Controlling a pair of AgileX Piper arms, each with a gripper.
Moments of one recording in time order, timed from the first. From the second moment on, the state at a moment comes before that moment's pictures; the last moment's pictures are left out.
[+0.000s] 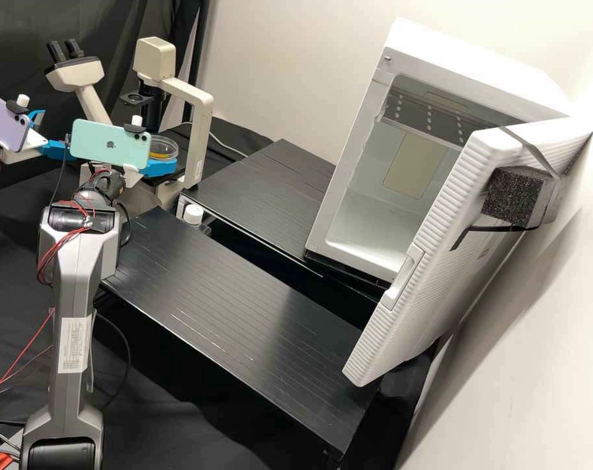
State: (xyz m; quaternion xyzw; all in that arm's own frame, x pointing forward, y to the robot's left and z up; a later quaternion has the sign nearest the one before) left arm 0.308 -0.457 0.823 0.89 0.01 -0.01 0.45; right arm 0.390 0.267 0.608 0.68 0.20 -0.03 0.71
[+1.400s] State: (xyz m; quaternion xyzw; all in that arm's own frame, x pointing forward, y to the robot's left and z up) left arm 0.308 -0.457 0.823 0.89 0.01 -0.01 0.45; right arm 0.414 0.272 0.578 0.68 0.15 -0.04 0.71
